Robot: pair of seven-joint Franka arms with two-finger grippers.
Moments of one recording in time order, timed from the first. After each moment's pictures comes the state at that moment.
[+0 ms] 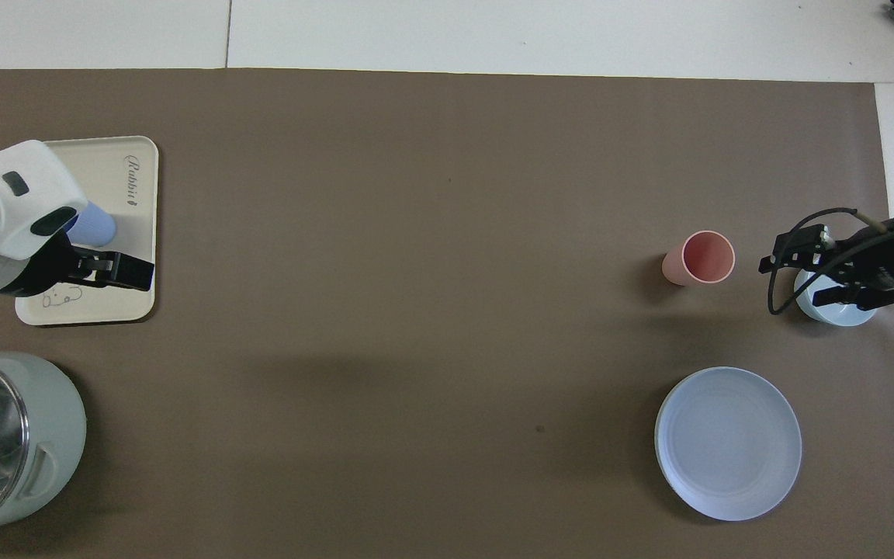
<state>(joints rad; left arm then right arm) -0.06 -0.09 -0.08 -1.78 0.01 1.70 0.02 -0.22 0.09 0.03 -1.89 0.23 1.82 0.14</state>
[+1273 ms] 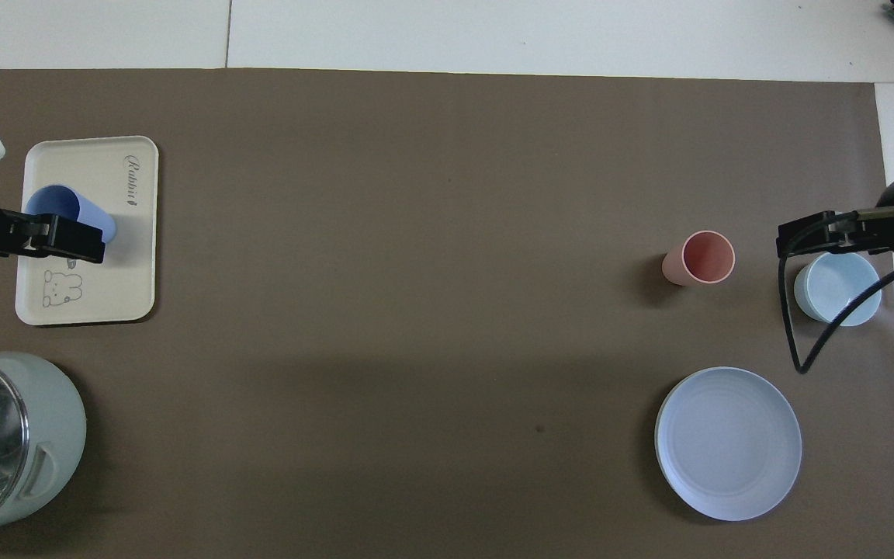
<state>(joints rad) -0.06 -0.02 -0.06 -1.59 0.01 1.58 0.02 0.00 -0.01 0.05 -1.60 -0.04 1.60 0.03</state>
